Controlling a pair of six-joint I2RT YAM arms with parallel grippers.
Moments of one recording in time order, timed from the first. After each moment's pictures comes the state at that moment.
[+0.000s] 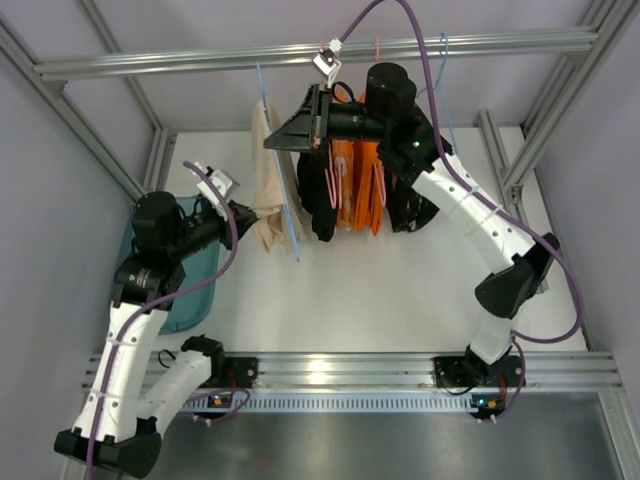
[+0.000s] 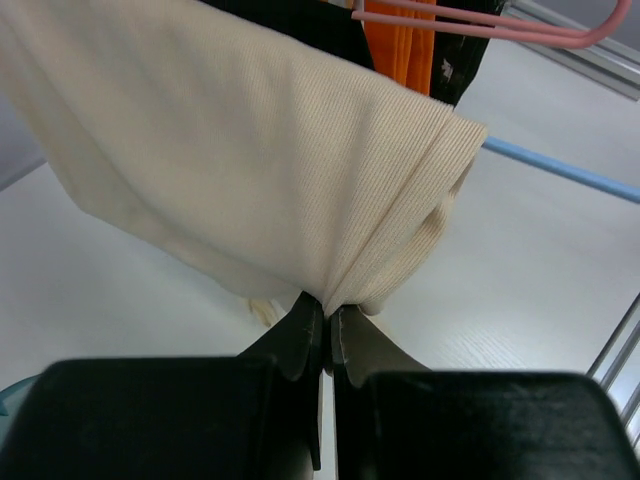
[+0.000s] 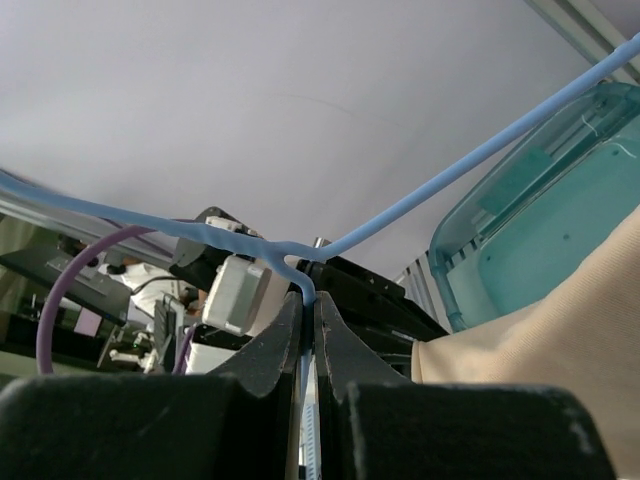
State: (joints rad) left arm -0.20 0.78 1.04 -0.50 0.59 0.16; right arm 0.73 1.79 2.04 -0.21 -0.73 0.99
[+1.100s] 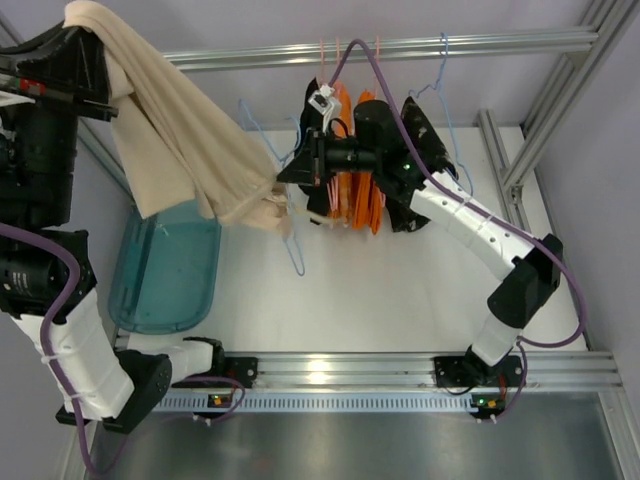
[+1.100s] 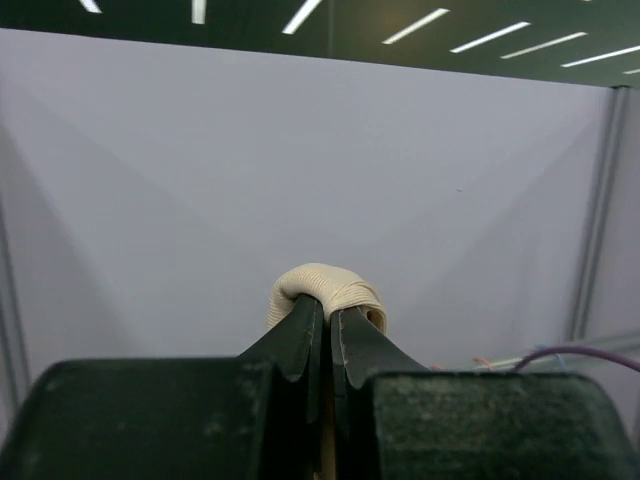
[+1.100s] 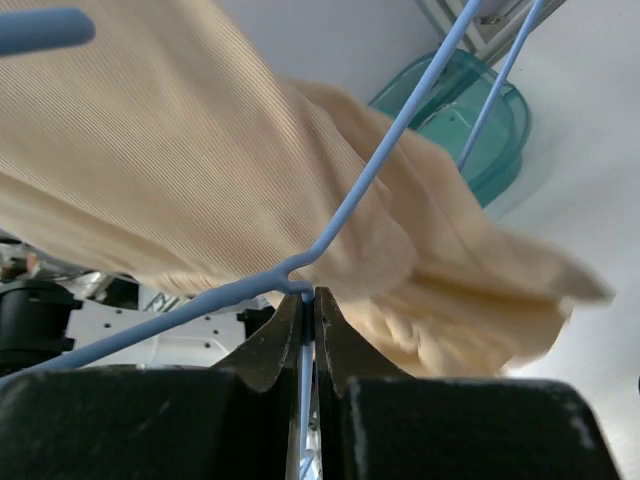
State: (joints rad) left arm -0.13 1.22 2.33 -0.44 0.18 -0.16; right arm 0.76 1.70 1.74 -0.22 -0.62 0.62
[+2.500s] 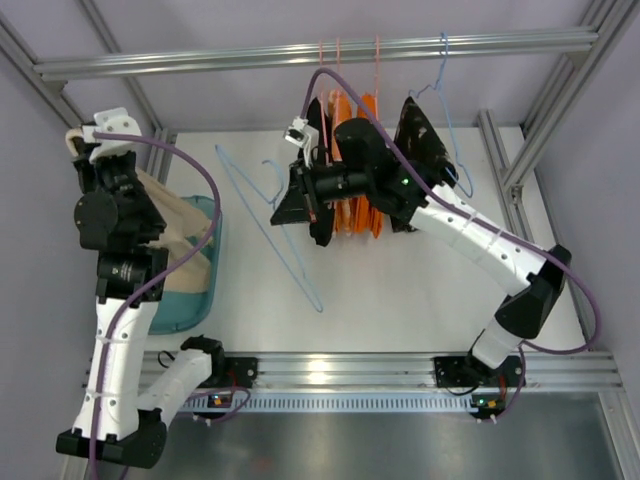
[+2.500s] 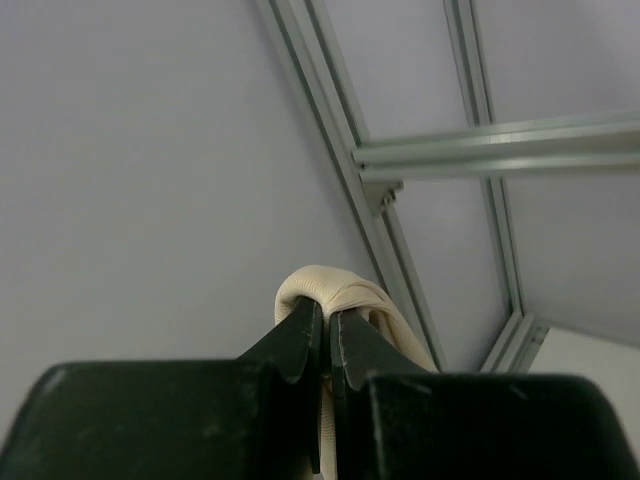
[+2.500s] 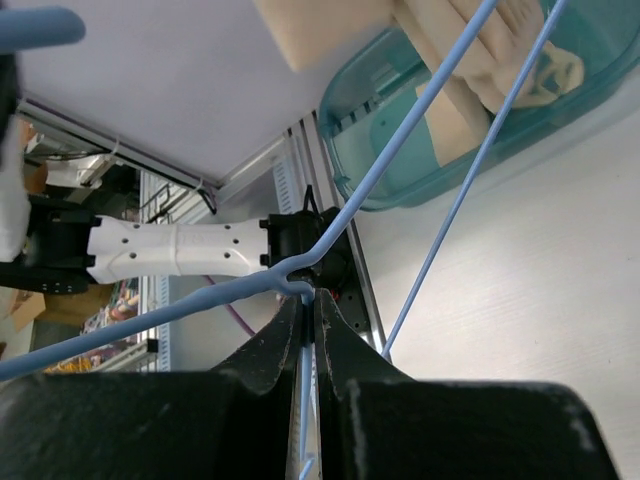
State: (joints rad) left arm -0.15 0.86 1.28 0.13 -0.71 0.68; right arm 0.90 1.67 1.78 -0.48 -0.64 0.45
